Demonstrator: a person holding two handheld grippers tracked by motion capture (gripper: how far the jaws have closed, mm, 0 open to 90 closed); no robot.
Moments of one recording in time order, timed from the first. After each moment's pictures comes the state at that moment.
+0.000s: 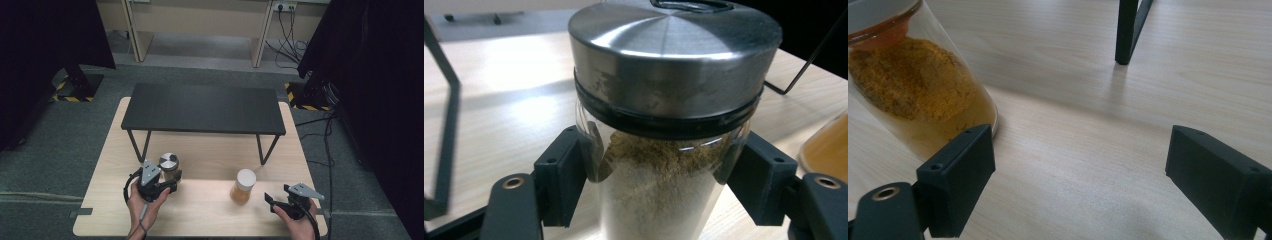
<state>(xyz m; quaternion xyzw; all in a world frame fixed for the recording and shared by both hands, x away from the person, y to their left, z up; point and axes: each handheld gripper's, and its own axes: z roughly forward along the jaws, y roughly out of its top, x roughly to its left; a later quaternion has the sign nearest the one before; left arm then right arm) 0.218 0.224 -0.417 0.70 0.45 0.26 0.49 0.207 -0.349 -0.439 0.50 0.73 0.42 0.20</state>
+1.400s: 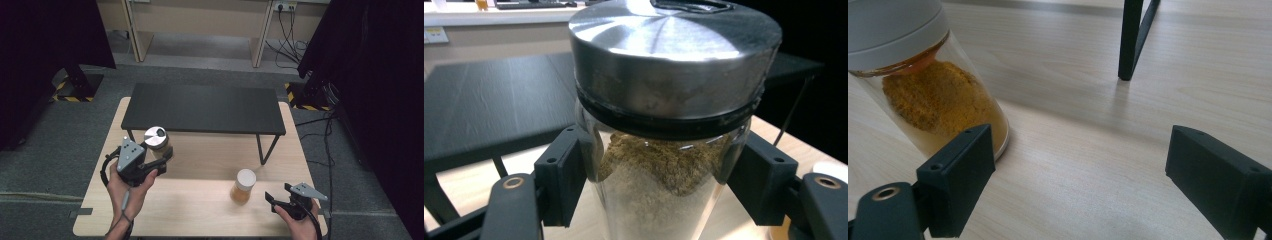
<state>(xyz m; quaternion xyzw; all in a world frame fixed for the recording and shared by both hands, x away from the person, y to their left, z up) 0.208 0.239 -0.323 0.67 0.42 0.30 0.54 0.201 -0.351 -0.431 0.49 0.73 0.43 0.21</state>
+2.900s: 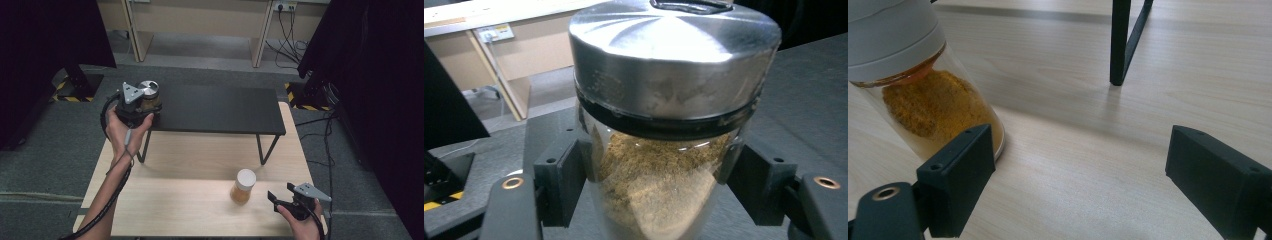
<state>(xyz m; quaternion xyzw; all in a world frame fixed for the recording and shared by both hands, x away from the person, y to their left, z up) 0.330 0.232 -0.264 0.68 0.47 0.37 0.43 0.197 -0.356 -0.430 0.50 0.72 0.44 0.21</state>
